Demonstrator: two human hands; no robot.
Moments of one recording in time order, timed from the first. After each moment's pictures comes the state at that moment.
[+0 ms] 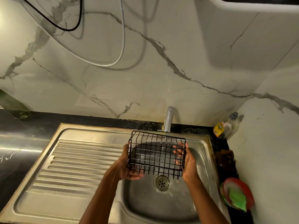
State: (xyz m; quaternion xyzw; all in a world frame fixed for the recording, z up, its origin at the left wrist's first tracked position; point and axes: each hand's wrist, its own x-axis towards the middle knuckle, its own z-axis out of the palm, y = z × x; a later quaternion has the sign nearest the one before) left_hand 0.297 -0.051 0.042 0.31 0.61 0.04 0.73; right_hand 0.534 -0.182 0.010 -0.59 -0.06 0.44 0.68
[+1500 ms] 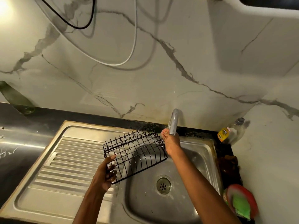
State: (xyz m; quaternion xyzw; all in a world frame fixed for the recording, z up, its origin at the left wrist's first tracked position) left_hand 0.220 -0.062 0.036 0.20 0.57 0.32 0.73; right_hand 0.509 -0.053 0.051 -0.64 0.00 0.46 0.61
